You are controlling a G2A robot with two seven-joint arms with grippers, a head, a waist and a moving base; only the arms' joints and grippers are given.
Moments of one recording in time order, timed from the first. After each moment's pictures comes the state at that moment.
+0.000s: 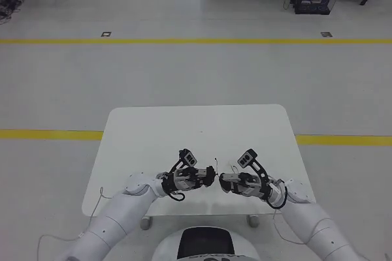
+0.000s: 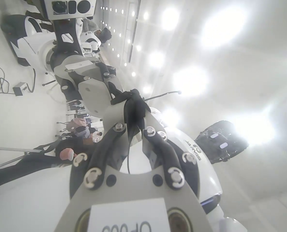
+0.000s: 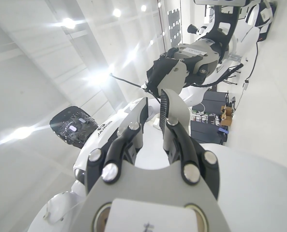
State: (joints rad) left arm 1.30 -1.21 -0.90 -1.24 -0.96 -0.25 -1.24; right arm -1.44 -1.11 1.04 -1.29 0.97 -0.26 1.32
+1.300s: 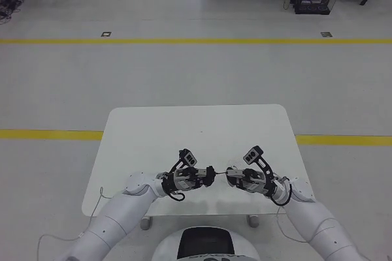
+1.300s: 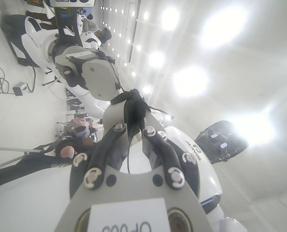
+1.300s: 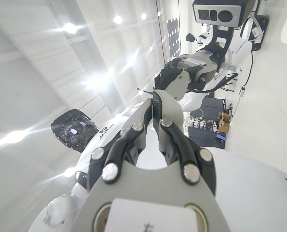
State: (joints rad) left arm 1.30 -1.21 -0.90 -1.24 -0.96 -0.25 -1.24; right arm -1.46 -1.12 1.11 -1.29 0.95 -0.24 1.31
